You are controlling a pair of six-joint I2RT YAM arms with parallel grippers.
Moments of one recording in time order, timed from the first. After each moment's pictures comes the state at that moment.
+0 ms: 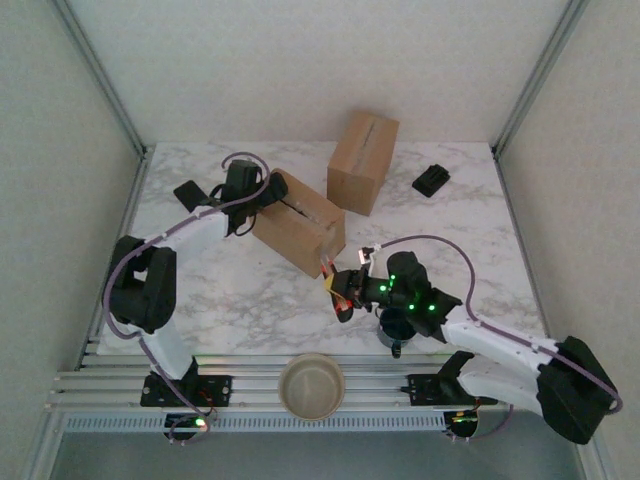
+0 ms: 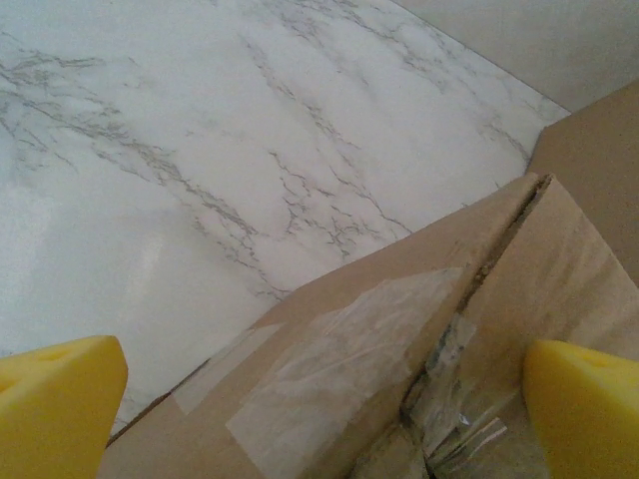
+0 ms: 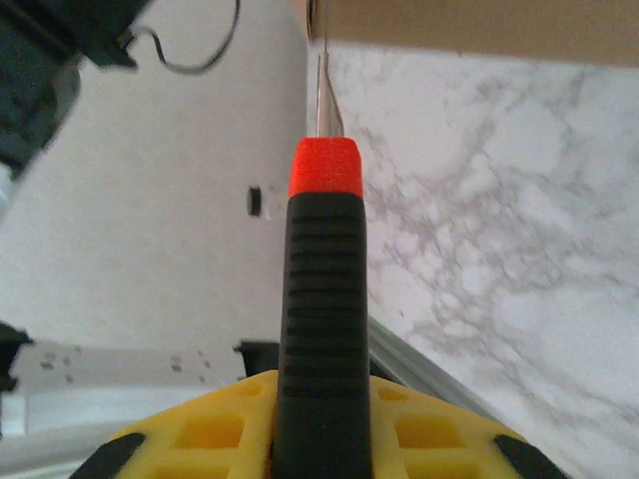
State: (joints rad) left arm -0.31 1.77 1.21 -0.12 -0.09 -0.68; right arm 0.79 1.01 0.45 0.21 -0.51 1.25
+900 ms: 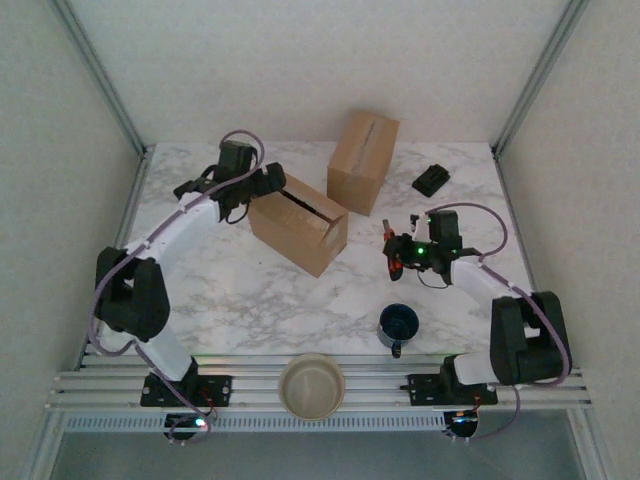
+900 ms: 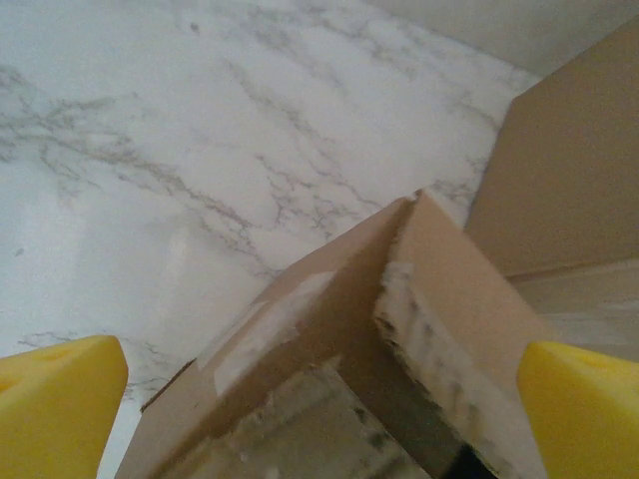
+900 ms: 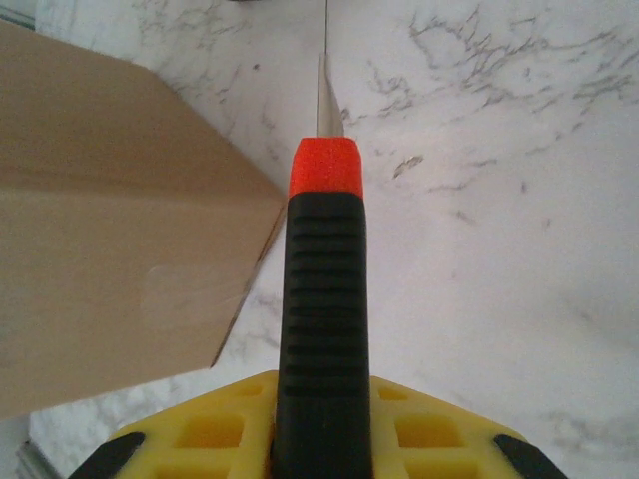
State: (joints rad) left arm -0.31 1.68 1.39 -0.41 -0.06 -0.57; right arm 0.18 1.41 0.68 -0.11 -0.55 0.54
